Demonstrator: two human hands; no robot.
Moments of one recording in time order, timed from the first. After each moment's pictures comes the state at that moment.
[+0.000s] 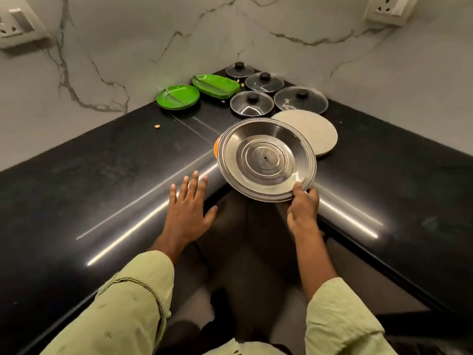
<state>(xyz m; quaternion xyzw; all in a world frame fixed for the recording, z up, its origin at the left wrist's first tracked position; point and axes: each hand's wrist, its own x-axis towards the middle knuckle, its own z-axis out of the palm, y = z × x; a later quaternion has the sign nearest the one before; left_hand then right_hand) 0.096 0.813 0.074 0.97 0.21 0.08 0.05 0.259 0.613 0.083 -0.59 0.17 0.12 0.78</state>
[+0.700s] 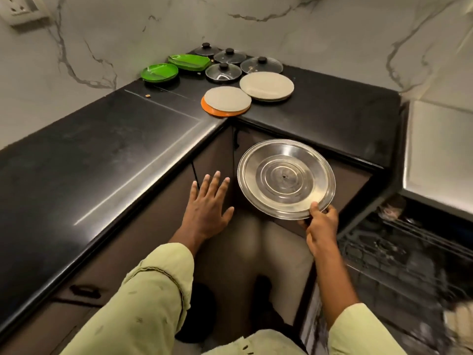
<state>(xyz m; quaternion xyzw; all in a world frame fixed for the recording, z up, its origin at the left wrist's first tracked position) -0.138 0.694 0.071 1.00 0.05 0.03 0.08 -0.067 0.448 0.059 -0.57 0.26 0.02 0.78</state>
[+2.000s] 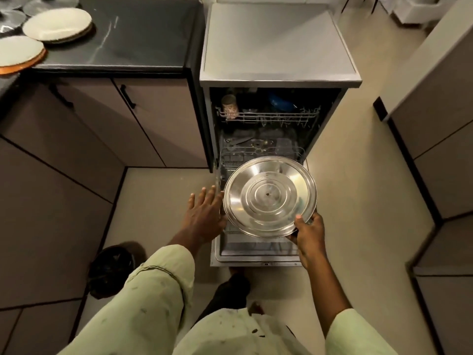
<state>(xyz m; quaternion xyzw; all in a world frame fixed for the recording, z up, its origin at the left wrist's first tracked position) -0.326 0.263 0.008 0.96 -0.19 -0.17 0.08 -0.412 0.031 0.005 -0.58 0.42 -0.05 0.70</state>
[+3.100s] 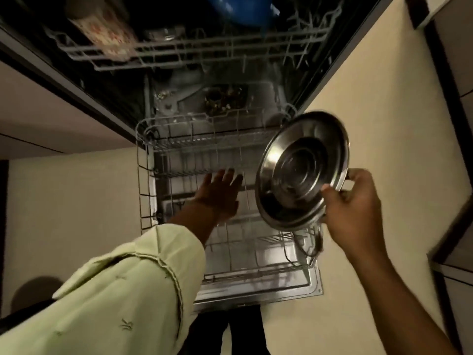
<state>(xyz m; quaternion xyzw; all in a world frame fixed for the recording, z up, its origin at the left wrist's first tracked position) -0.042 -0.016 -0.317 0.86 -0.34 -0.37 -0.07 -0.158 -0.195 -0.198 -0.78 0.43 -0.03 0.46</state>
